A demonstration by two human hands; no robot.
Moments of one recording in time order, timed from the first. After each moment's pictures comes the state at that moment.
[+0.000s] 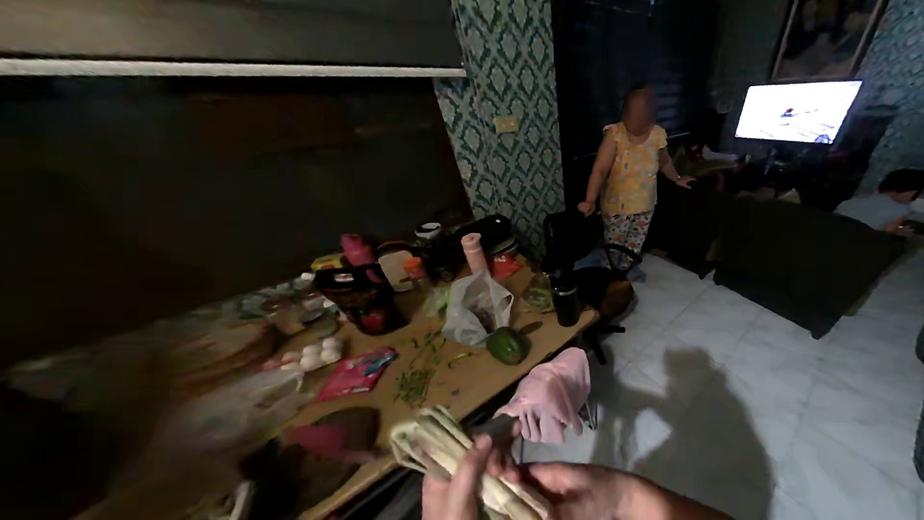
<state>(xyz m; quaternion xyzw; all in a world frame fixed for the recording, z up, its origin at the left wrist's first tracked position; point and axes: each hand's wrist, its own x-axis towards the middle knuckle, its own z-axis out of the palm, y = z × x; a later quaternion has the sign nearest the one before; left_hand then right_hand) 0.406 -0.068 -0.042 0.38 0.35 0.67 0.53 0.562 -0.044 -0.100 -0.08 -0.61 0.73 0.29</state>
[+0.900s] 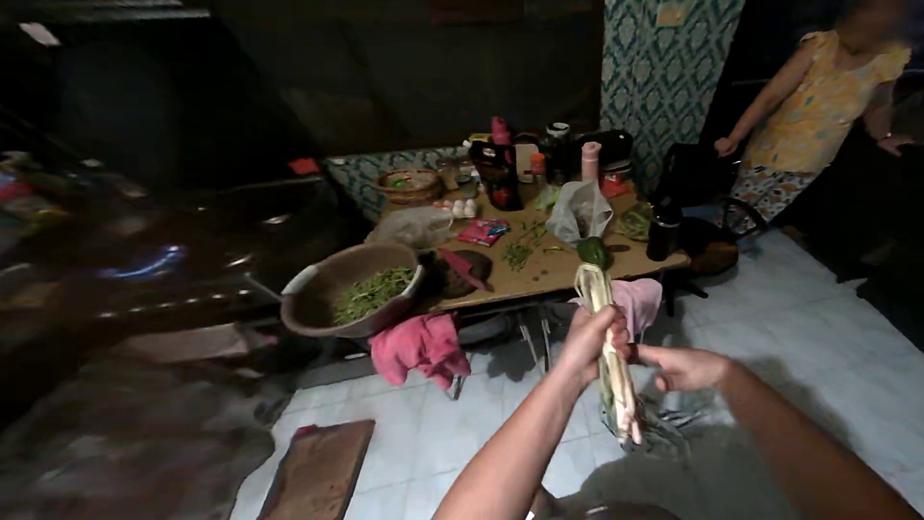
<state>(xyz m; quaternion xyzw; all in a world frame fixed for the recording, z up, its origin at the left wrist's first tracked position) 0.458 -0.060 -0.062 0.28 0.35 0.59 0.67 0.652 -0.015 -0.089 -0.16 -0.78 0.60 0.07</state>
